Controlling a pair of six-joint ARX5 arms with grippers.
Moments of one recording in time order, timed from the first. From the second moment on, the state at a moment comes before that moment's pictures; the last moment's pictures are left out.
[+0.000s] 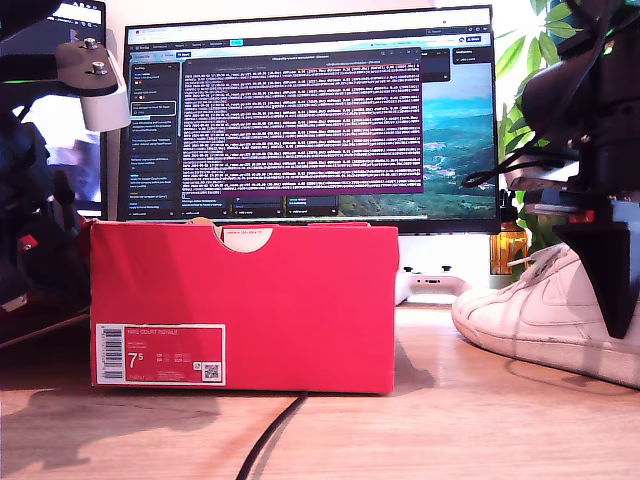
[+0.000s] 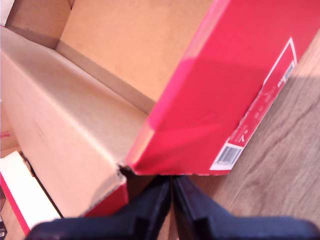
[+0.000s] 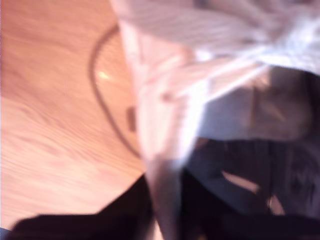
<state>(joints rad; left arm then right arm) -0.66 1.13 0.50 -0.13 -0.29 0.59 0.24 1.67 1.14 -0.99 -0.11 -0.02</state>
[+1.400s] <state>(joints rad) -0.66 1.13 0.50 -0.15 -0.29 0.59 0.62 1.76 1.67 -0.59 -0.34 0.63</state>
